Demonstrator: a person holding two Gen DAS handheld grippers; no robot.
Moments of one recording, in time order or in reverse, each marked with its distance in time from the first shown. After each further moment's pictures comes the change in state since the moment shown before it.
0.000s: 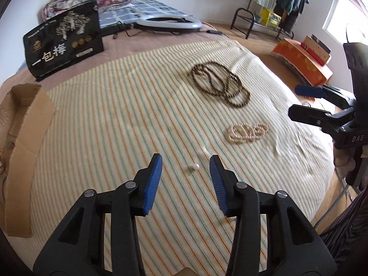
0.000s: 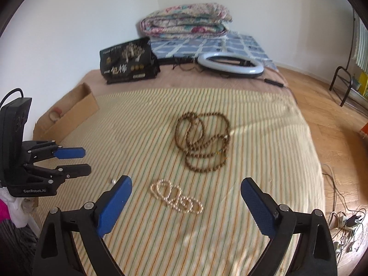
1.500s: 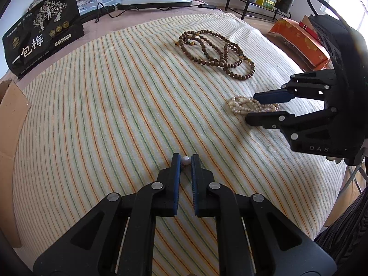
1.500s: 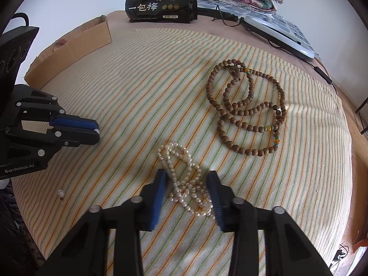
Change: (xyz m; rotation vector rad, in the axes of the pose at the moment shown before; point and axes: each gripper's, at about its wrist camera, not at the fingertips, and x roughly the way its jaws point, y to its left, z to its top) left arm 0.055 -0.009 -0.007 0.058 0.094 0.008; right arm 0.087 0.027 -0.016 -0.251 0.211 0.035
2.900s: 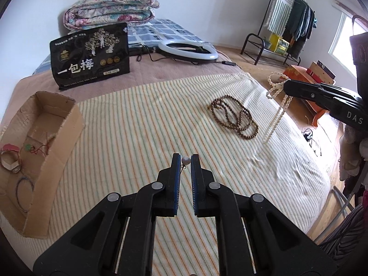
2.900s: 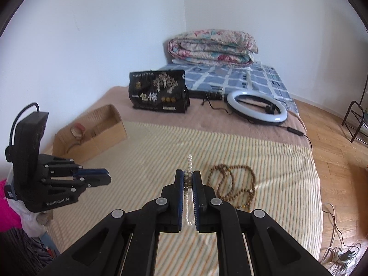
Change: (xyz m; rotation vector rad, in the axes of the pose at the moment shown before) left arm -0.108 0.051 0.010 -0.160 -0.241 0.020; right arm -0.139 0.020 0.070 0.128 -0.386 -0.007
